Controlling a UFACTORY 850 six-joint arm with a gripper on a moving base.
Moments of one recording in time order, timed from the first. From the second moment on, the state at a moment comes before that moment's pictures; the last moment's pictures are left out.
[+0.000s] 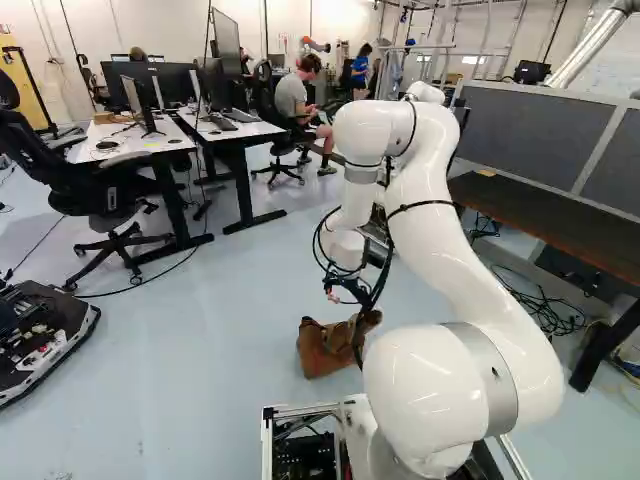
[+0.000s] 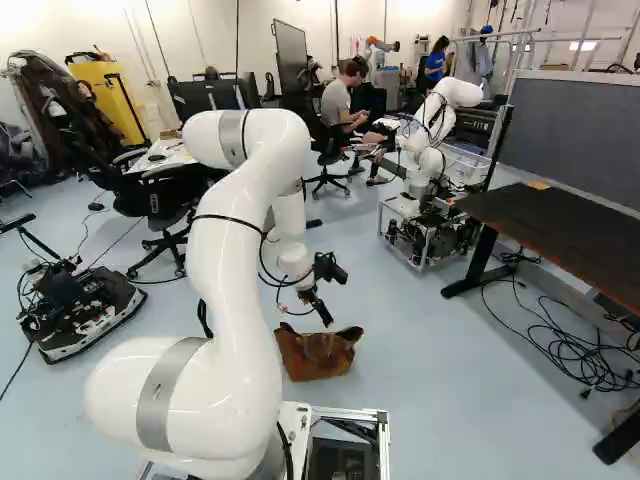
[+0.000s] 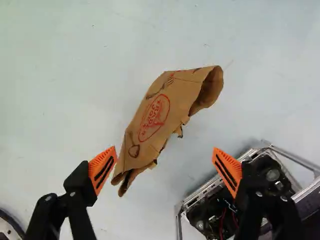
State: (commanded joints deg) arm 0.0 -55.9 -53.7 28.6 11.5 19.3
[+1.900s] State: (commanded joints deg) arm 0.1 -77.5 -70.8 28.6 6.9 59.0
